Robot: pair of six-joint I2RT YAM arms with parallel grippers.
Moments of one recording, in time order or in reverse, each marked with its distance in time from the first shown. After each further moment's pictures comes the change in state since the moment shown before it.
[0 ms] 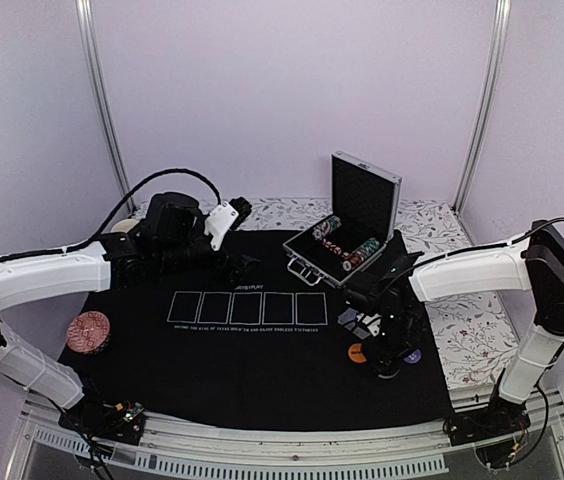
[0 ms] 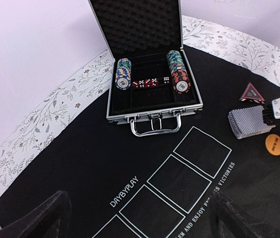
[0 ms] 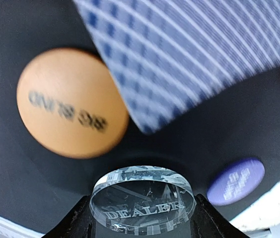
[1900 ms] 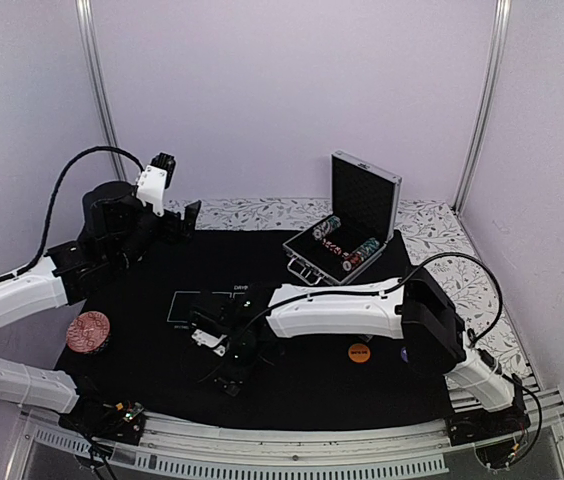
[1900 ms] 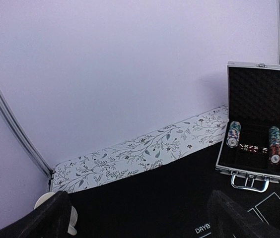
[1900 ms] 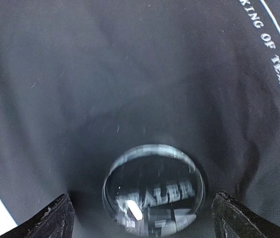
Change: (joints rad) left arm 0.089 -0.278 -0.112 0.188 -0.432 -0.030; right arm 0.374 0.719 1.080 0.070 -0.018 -0.293
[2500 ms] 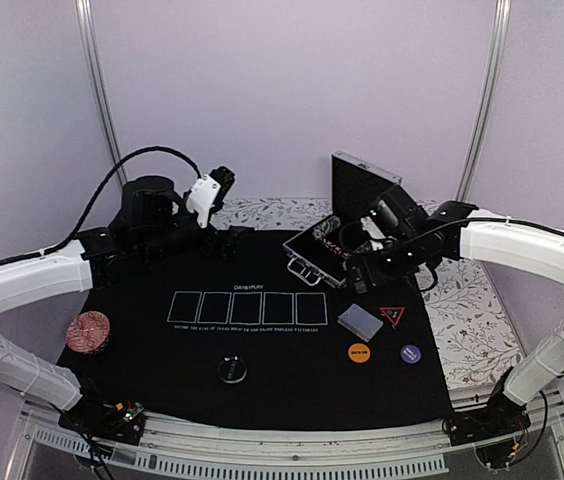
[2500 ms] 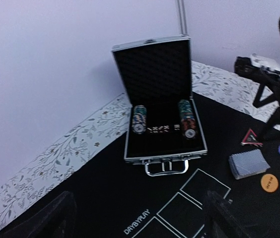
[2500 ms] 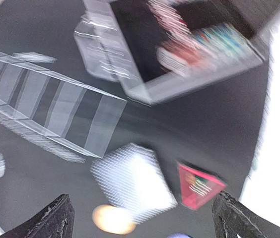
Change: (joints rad) left arm -0.068 0.164 0.106 -0.075 0.398 0.022; right arm -0.472 -0.921 -0.863 0.202 0.137 0.193
